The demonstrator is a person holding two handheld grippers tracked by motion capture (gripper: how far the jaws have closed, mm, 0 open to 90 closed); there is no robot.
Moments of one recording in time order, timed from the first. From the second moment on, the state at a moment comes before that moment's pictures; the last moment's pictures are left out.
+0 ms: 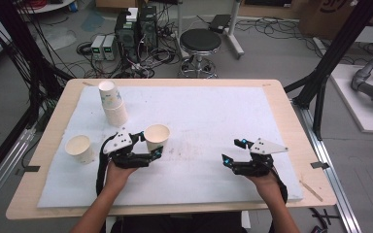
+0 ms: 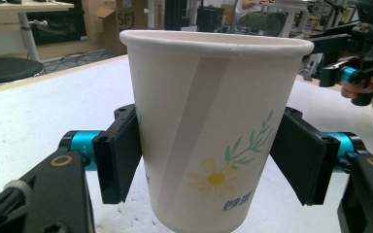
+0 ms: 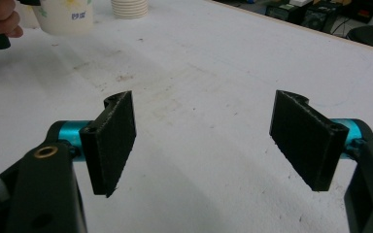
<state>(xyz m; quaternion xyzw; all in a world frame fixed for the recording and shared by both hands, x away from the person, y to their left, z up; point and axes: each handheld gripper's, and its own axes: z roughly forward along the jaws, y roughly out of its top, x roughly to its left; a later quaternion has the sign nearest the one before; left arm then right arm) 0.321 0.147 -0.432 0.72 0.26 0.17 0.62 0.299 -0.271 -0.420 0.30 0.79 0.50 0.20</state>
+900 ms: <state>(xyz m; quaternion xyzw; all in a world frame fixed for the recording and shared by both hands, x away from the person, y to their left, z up) 0.377 0.068 -0.449 0.76 0.27 0.13 0.58 0.297 -0.279 -0.418 0.31 0.78 0.50 0.20</state>
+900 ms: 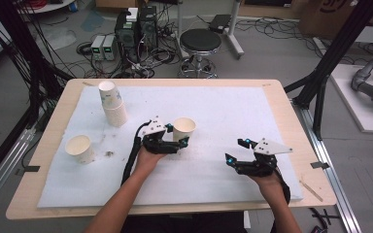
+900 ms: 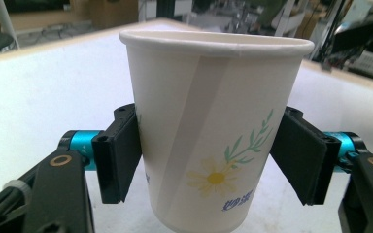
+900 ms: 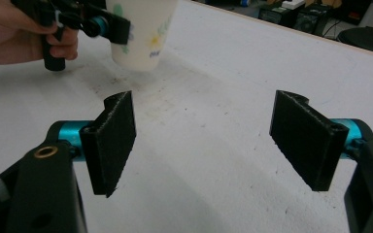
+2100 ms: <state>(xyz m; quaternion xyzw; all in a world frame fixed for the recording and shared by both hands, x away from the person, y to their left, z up) 0.342 0.111 -0.438 0.77 0.30 0.13 0.54 0.298 -0.285 -0.421 0.32 0.78 0.50 0.20</state>
